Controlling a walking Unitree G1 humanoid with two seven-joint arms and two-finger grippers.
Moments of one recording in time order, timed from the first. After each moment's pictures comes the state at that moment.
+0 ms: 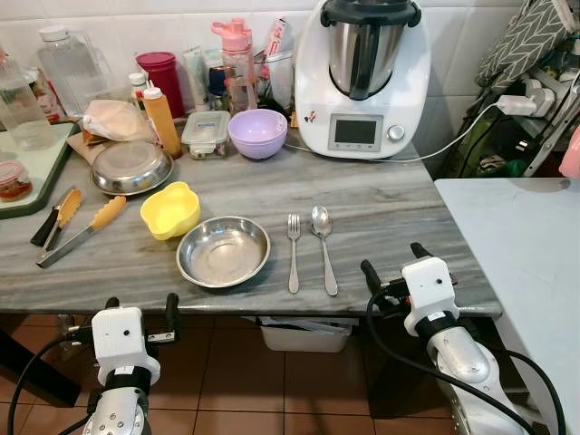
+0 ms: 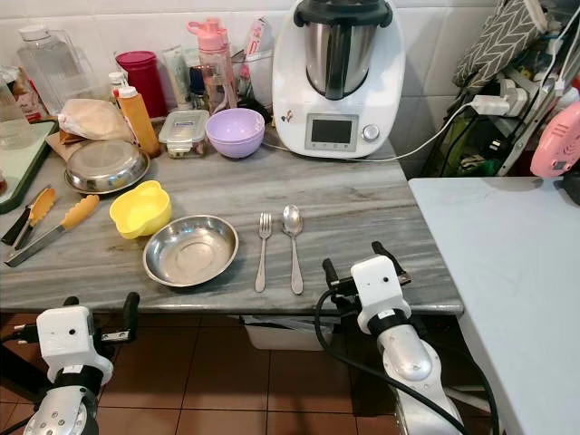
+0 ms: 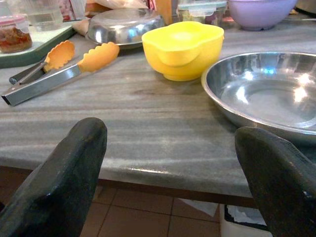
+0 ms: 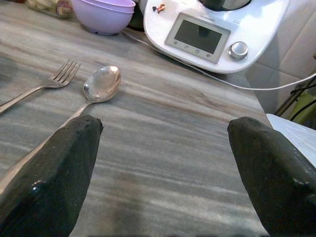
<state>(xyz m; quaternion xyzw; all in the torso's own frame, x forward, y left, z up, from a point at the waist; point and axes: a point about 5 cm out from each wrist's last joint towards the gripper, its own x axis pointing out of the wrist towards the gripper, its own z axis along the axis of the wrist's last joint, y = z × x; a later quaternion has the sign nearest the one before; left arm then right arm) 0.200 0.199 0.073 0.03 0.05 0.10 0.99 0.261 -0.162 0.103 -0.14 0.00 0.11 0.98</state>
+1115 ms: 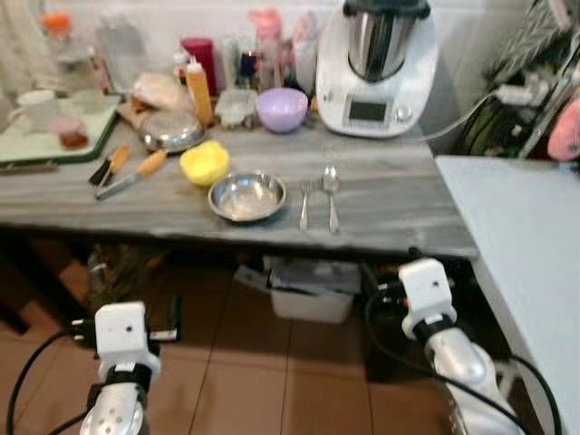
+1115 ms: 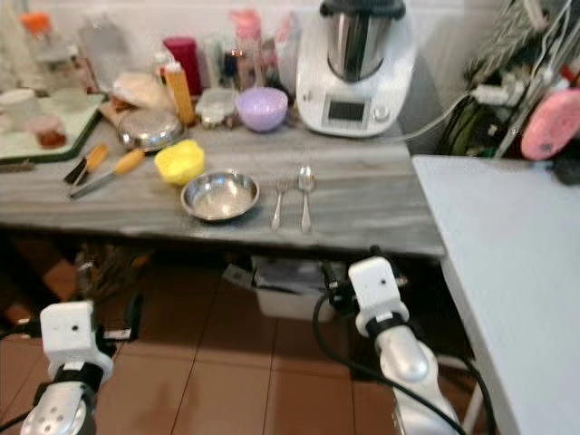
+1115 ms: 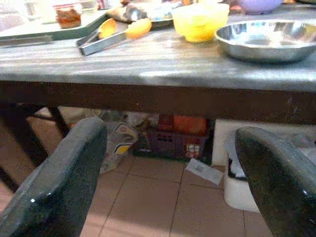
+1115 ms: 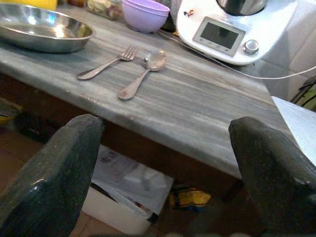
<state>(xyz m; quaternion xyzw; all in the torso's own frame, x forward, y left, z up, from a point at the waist) 0.204 0.200 0.077 0.03 0.05 0.08 0.99 0.264 -0.158 0.103 -0.14 0.00 0.11 0.98</state>
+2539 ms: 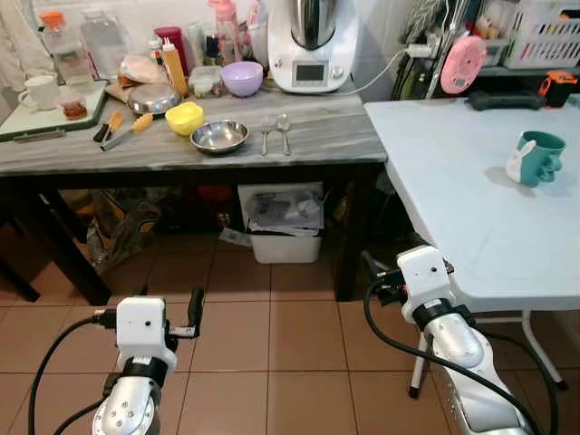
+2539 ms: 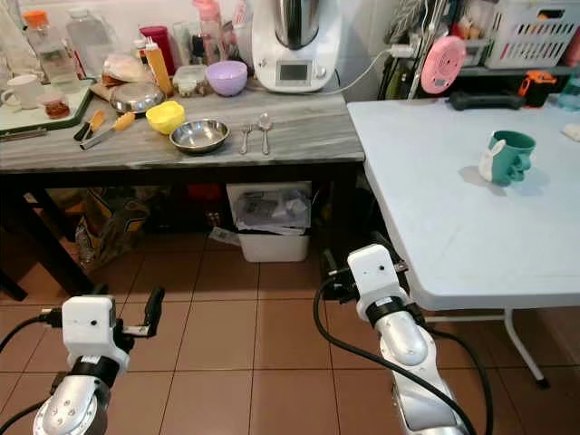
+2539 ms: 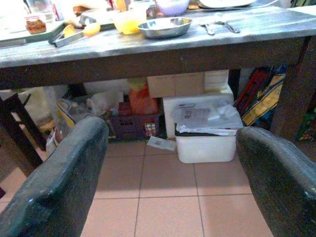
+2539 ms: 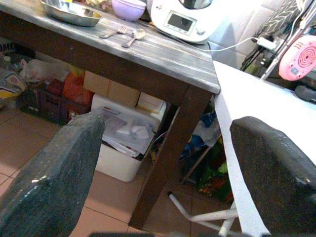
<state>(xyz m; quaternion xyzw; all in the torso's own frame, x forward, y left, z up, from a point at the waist) 0.210 0.181 0.079 0.03 0.04 0.01 1.00 0.276 -0.162 0.105 -0.16 -0.01 0.11 0.98</state>
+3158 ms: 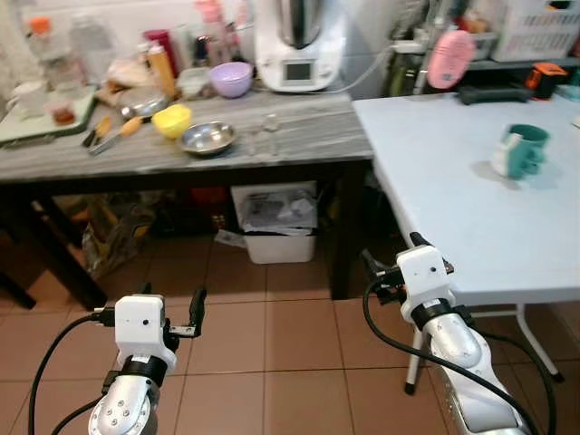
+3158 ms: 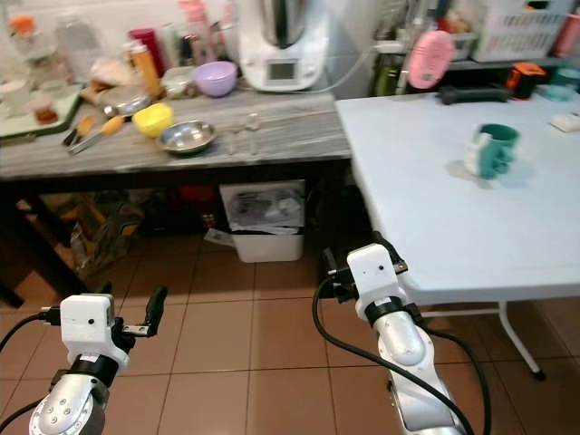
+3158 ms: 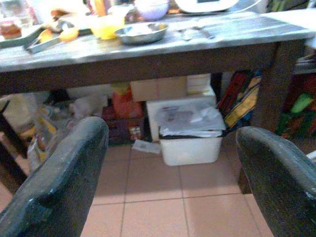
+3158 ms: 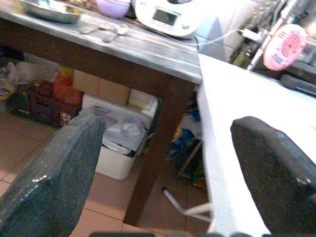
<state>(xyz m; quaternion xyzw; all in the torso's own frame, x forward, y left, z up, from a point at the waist) 0.211 0.182 0.083 0.01 0.03 -0.01 1.00 0.276 -0.160 0.106 -0.16 -0.01 0.10 0.98</state>
